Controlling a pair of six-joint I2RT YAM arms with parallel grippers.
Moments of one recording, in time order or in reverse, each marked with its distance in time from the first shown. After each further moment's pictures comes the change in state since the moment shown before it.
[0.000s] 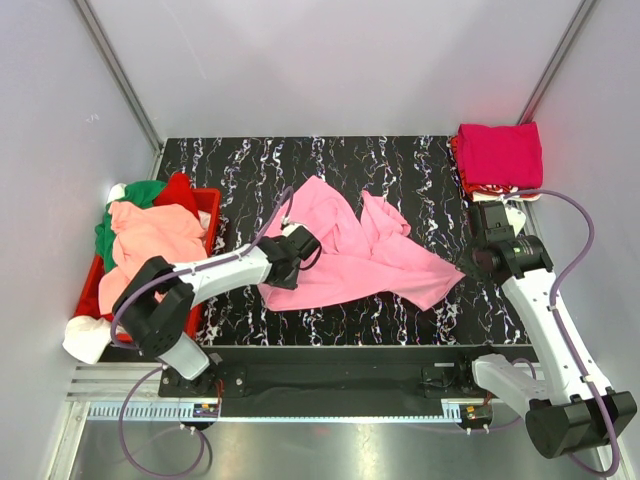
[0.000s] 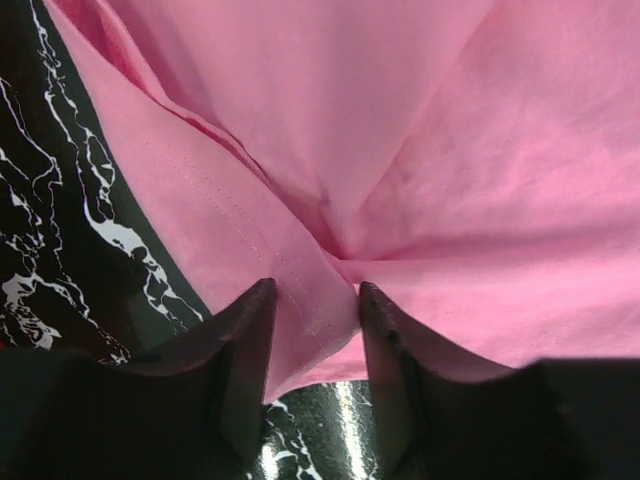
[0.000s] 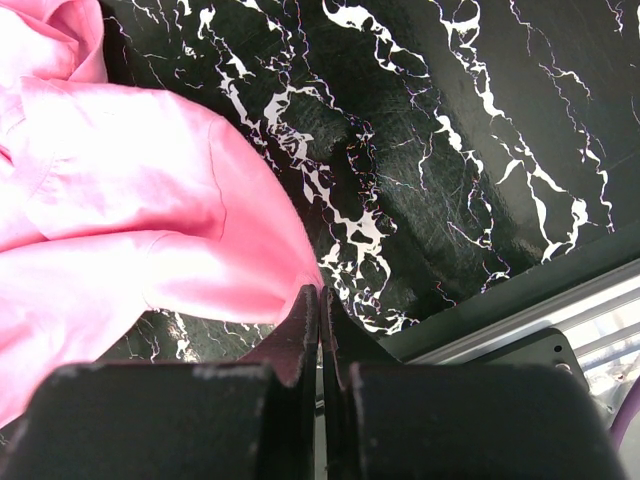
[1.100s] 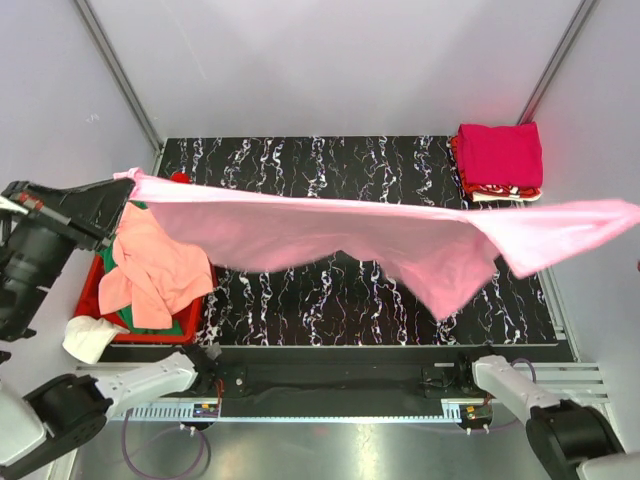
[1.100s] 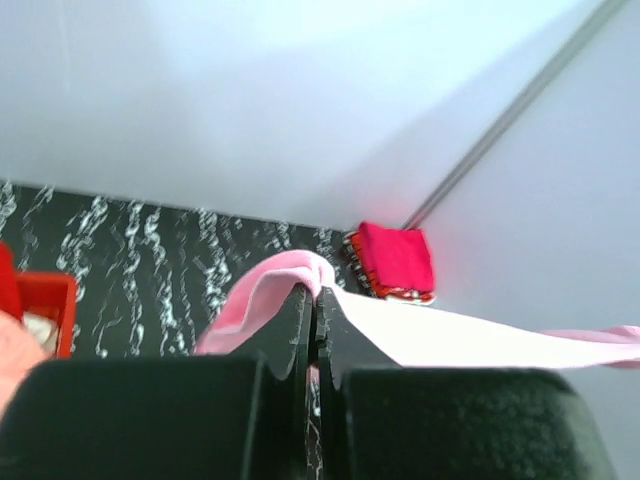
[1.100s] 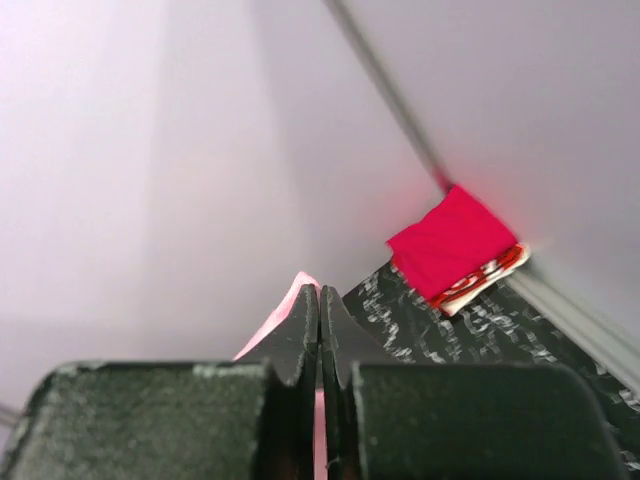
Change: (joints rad) left arm 0.032 -0.601 1.252 -0.502 -0.056 0.069; right arm -0.002 0.014 1.402 -0.188 0.269 -0.117
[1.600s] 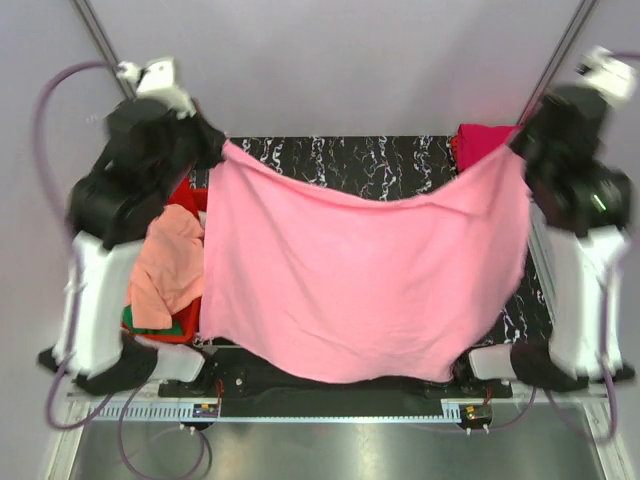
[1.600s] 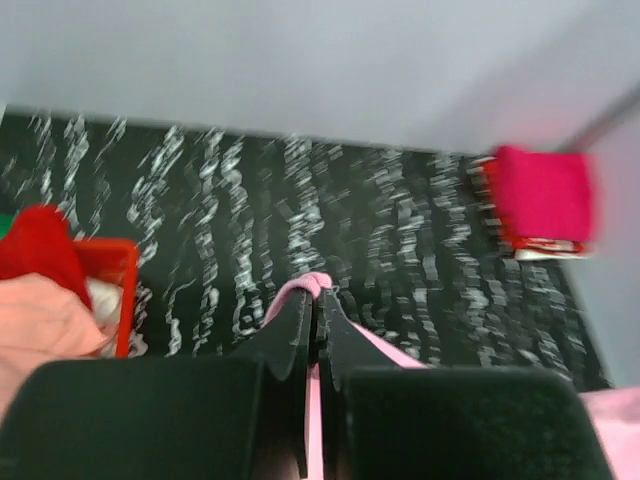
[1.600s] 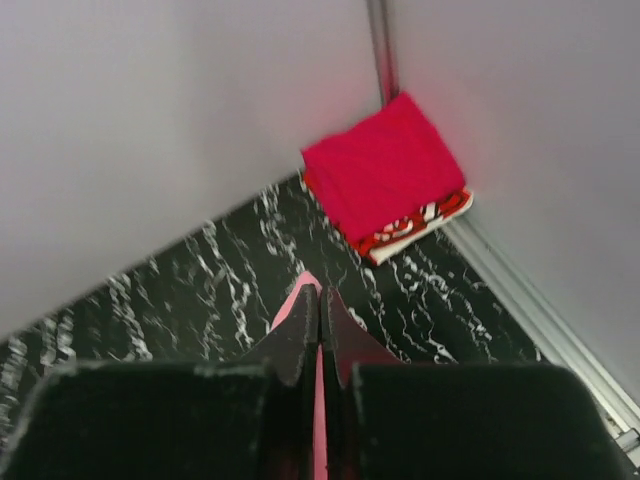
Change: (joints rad) left arm 0.194 0.325 -0.060 0.071 0.130 0.089; right arm -0.004 0.274 -0.307 0.225 0.021 -0.156
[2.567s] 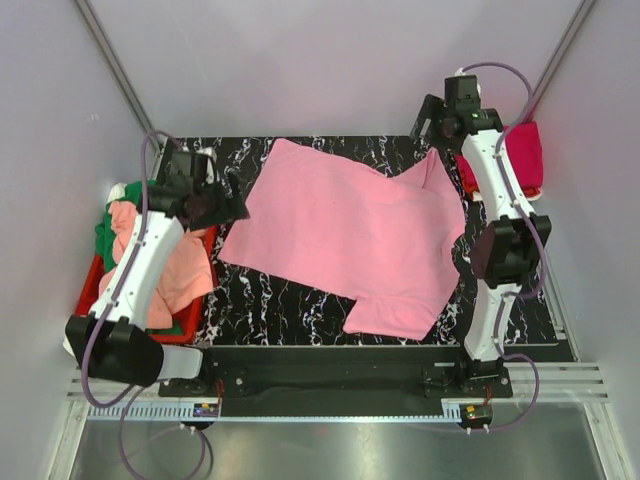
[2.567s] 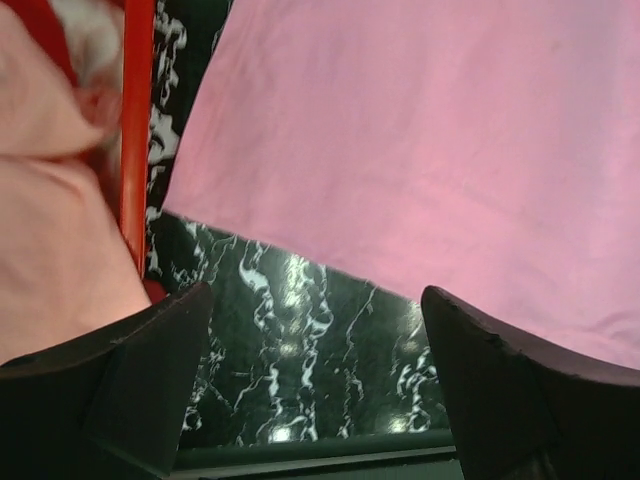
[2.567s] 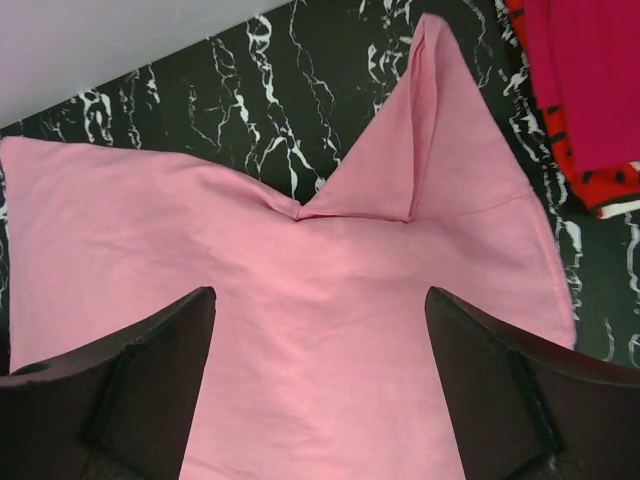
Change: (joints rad) left arm 0.401 0.082 -0.751 0.163 0.360 -0.002; right arm -0.076 0.738 -0.024 0.258 -0.514 0.043
